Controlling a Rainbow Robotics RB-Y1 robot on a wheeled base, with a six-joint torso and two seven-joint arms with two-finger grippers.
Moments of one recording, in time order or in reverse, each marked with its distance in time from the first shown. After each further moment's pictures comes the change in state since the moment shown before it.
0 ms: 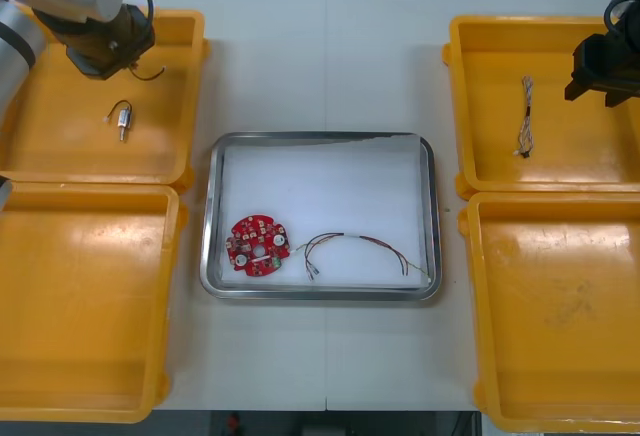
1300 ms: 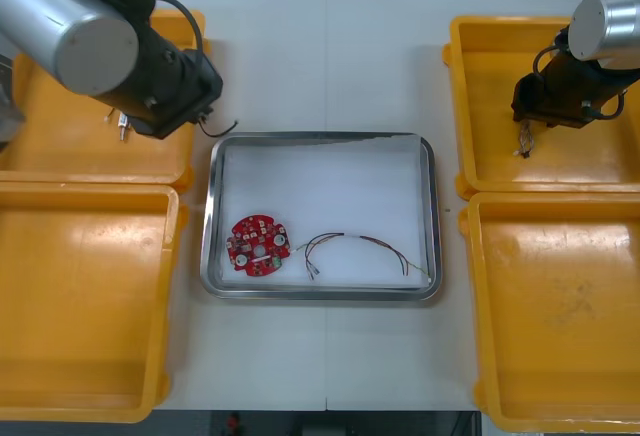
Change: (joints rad) right arm -0.082 0.231 0.065 0.462 0.196 -0.417 0.068; left arm 0.339 0.119 -0.044 -0.946 0.280 0.319 0.320
